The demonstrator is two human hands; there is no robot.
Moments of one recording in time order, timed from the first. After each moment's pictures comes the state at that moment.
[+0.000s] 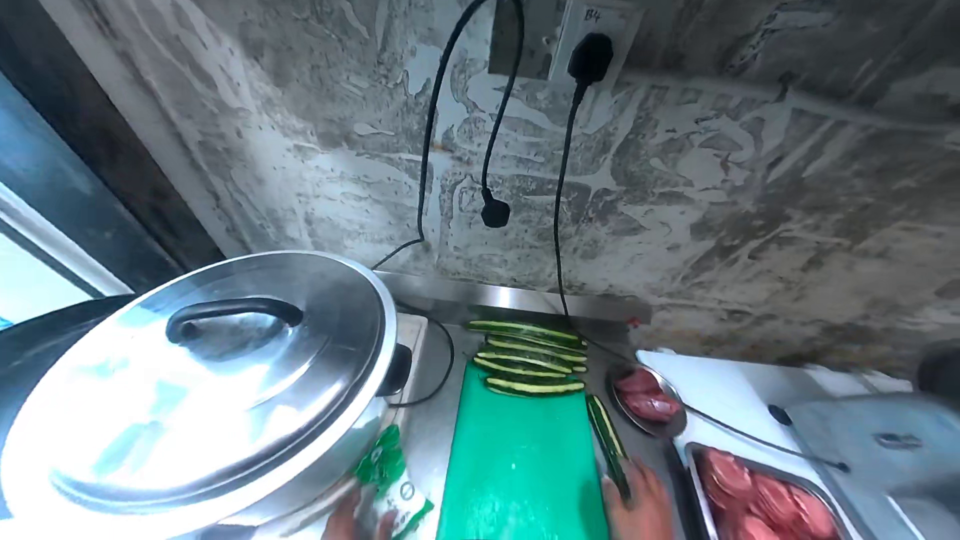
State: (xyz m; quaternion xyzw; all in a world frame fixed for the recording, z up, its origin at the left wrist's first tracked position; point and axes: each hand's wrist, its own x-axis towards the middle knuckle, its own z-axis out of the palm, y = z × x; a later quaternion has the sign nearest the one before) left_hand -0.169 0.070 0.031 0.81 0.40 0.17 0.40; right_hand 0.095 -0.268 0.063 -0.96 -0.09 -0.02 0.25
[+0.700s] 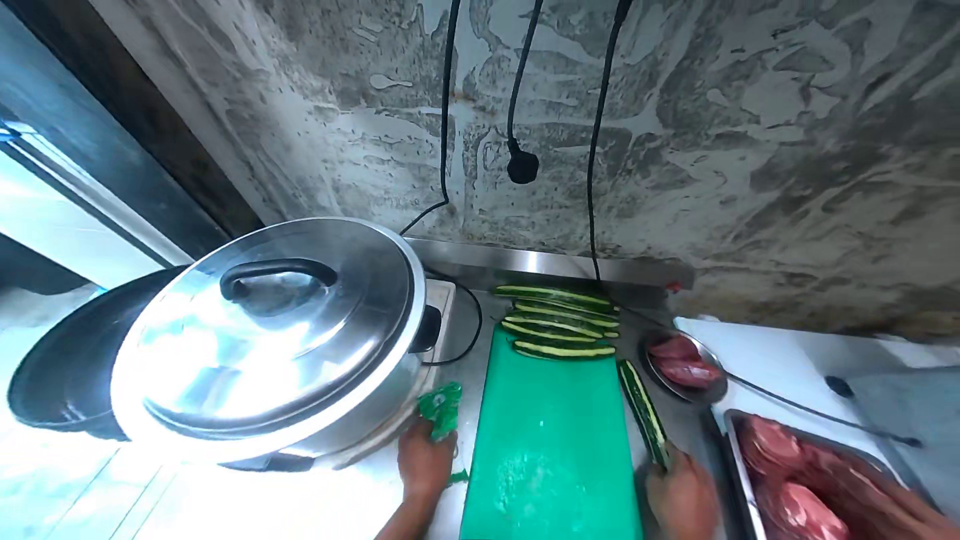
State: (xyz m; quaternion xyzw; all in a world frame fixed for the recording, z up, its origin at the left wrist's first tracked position) left_hand -0.089 0.072 0.039 0.77 0.51 0.04 0.39; right_hand 0.091 -0.281 0.037 -0.99 0.03 0.02 0.14
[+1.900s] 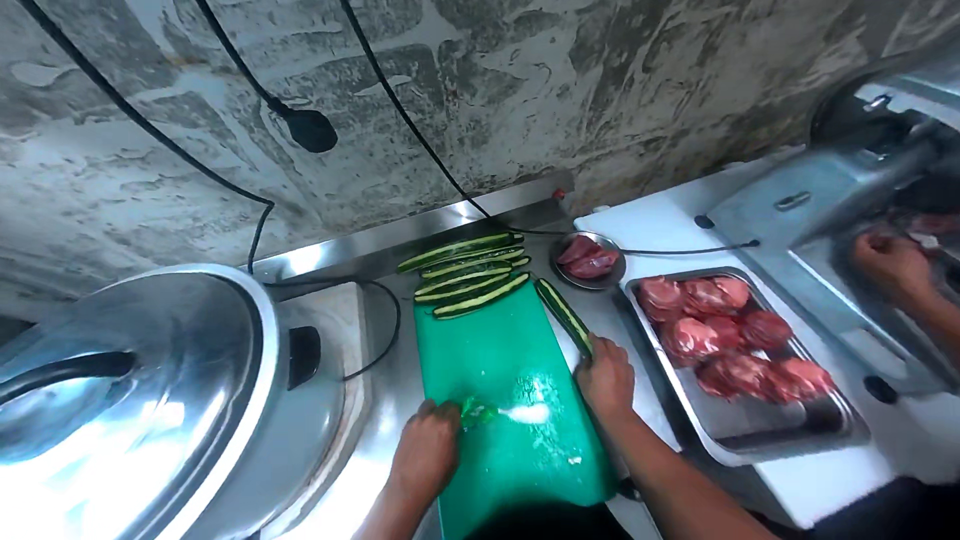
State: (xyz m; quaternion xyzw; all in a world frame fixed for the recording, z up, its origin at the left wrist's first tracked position) left_hand -0.044 0.006 0.122 0.99 0.00 -0.14 0.09; right_hand 0.091 -0.278 0.031 -0.98 0.07 0.02 0.16
